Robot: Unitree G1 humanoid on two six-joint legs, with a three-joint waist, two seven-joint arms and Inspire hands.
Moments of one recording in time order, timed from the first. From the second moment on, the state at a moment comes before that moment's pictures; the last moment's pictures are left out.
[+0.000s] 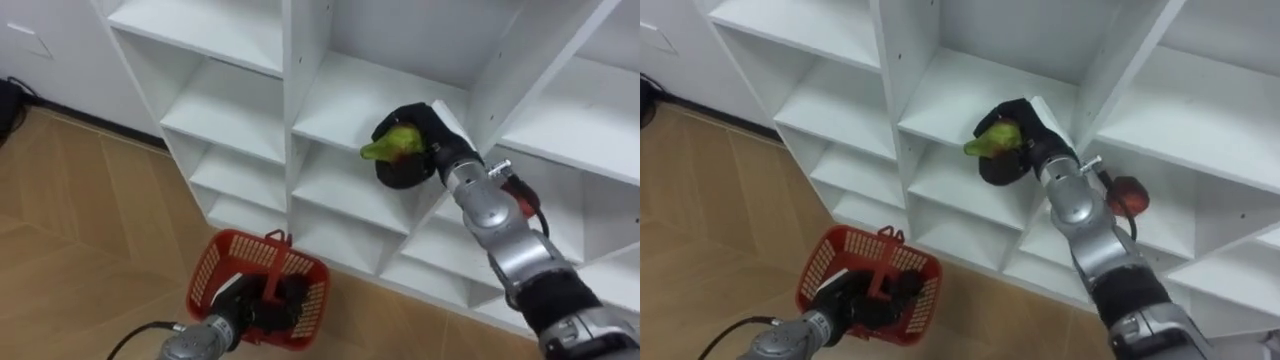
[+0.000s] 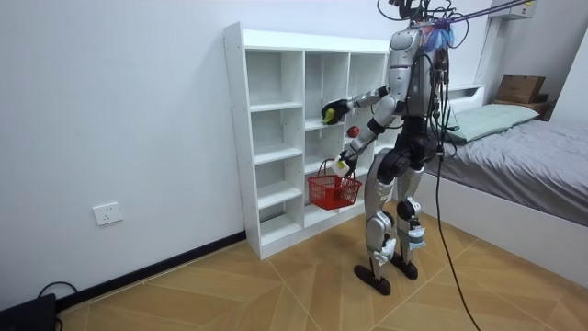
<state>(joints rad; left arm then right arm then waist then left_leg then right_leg) -0.10 0.18 -0.25 0.86 -0.16 -0.01 -0.16 -0.39 -0.31 0.29 0.54 -0.16 -0.09 -0.03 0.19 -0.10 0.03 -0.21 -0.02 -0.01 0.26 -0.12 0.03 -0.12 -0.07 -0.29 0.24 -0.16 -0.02</state>
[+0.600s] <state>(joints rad) -0.06 0.15 -0.24 0.88 -0.16 -0.04 -0.17 -0.22 -0.29 0.25 0.37 -0.17 -0.11 0.03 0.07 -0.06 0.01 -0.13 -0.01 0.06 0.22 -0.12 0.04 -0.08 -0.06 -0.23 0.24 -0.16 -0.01</state>
